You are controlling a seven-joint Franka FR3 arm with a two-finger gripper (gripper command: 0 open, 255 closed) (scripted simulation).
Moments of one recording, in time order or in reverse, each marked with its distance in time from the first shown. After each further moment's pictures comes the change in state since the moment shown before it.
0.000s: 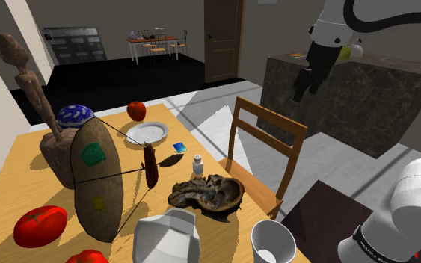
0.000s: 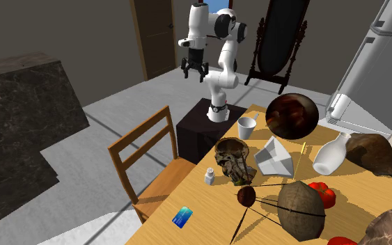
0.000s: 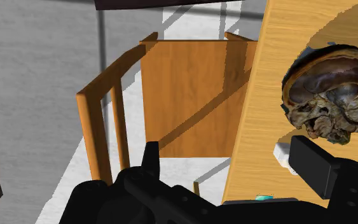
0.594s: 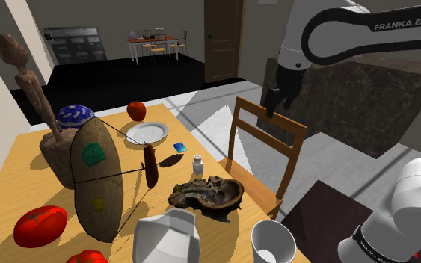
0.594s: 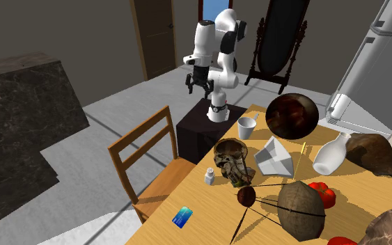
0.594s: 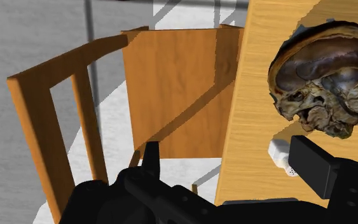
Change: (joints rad) arm 0.026 0.151 0.094 -0.050 0.031 0.184 0.132
